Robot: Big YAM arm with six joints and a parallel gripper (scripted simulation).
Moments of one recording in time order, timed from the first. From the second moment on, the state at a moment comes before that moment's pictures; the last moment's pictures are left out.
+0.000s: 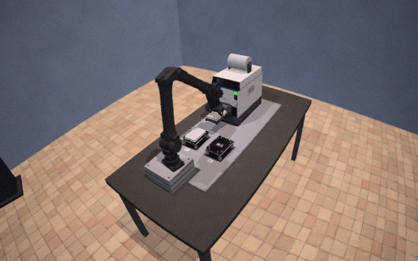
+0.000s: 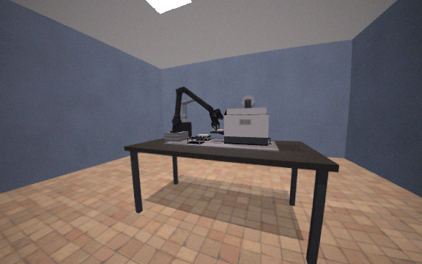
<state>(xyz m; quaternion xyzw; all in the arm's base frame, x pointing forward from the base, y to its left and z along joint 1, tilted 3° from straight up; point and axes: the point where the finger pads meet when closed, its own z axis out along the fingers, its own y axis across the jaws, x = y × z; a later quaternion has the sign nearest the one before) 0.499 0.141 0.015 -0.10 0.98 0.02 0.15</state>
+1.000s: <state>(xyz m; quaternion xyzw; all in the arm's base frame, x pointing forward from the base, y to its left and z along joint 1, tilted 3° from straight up) 0.503 0.143 0.015 -0.10 0.98 0.02 0.15</state>
